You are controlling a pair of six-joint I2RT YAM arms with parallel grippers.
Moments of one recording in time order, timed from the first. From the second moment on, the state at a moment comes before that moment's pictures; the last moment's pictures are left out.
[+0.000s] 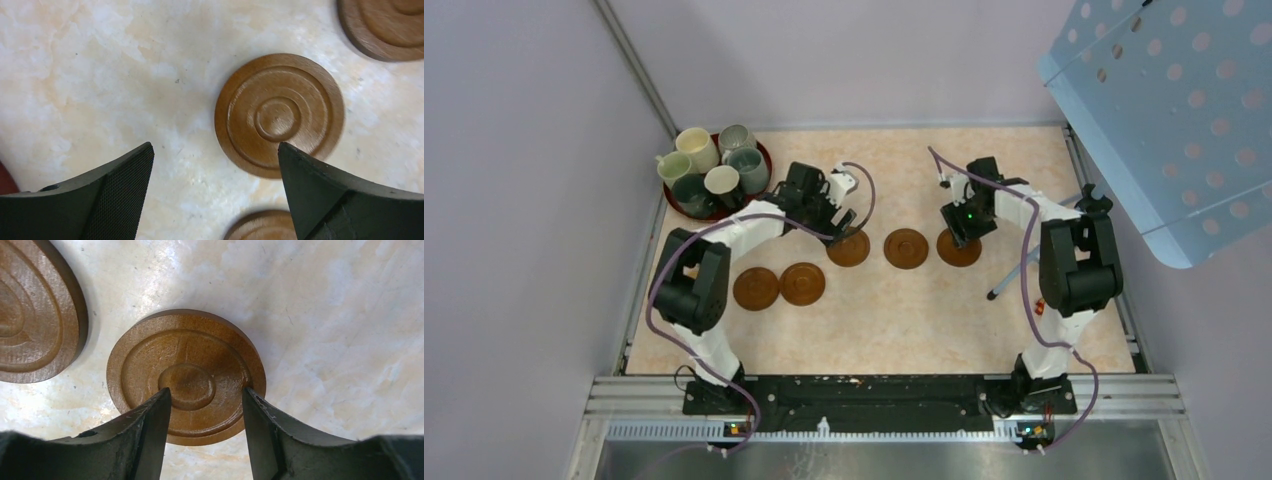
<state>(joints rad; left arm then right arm) -0.42 1.80 1.19 -0.25 0.21 0.35 0.20 1.82 1.21 -0.58 -0.11 -0.29</state>
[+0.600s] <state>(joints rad) -0.23 1.53 1.00 -0.55 0.39 0.63 0.22 1.75 1.36 -0.66 -0.32 -0.28</state>
